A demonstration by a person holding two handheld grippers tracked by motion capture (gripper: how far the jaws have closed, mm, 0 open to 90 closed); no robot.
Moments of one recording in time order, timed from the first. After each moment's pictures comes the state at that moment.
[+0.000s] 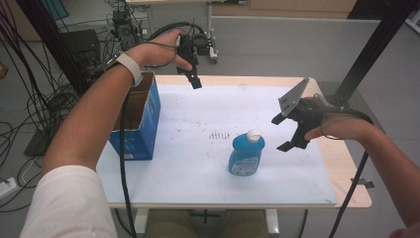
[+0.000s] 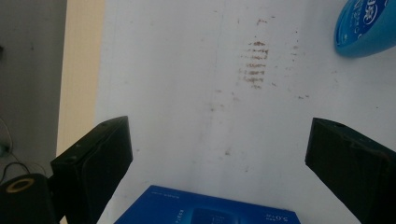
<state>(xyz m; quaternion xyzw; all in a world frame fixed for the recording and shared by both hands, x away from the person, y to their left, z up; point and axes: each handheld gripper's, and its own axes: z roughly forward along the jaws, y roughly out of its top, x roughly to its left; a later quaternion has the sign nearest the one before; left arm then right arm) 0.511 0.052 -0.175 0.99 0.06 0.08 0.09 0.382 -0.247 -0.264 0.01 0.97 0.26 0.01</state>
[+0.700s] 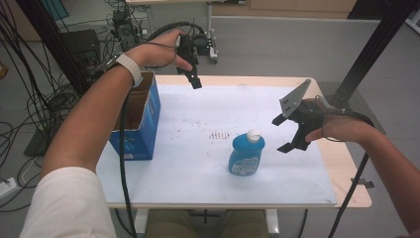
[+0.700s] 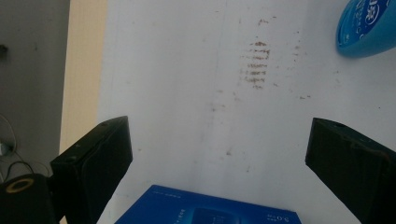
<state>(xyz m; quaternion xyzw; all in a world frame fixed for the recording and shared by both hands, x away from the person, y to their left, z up) 0.509 0.051 -0.175 0.99 0.06 0.08 0.09 0.379 -0.249 -0.266 0.02 0.96 0.26 0.01</state>
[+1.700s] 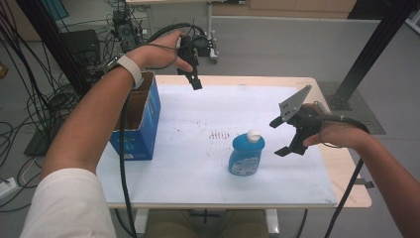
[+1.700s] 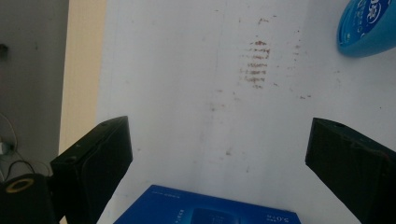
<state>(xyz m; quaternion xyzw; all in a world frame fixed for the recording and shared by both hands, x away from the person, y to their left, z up) 0.508 0.051 -0.177 0.99 0.06 0.09 0.08 0.375 -0.249 -0.282 0.02 0.96 0.29 0.01</state>
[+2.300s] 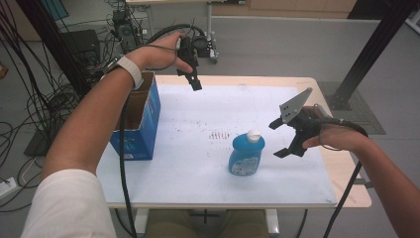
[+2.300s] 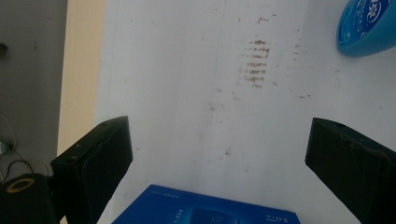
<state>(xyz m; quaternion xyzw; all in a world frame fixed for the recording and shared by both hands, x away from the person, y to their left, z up) 0.507 0.052 -0.179 0.99 0.06 0.09 0.09 0.374 -0.252 -0.289 0.02 0.95 0.31 0.01</state>
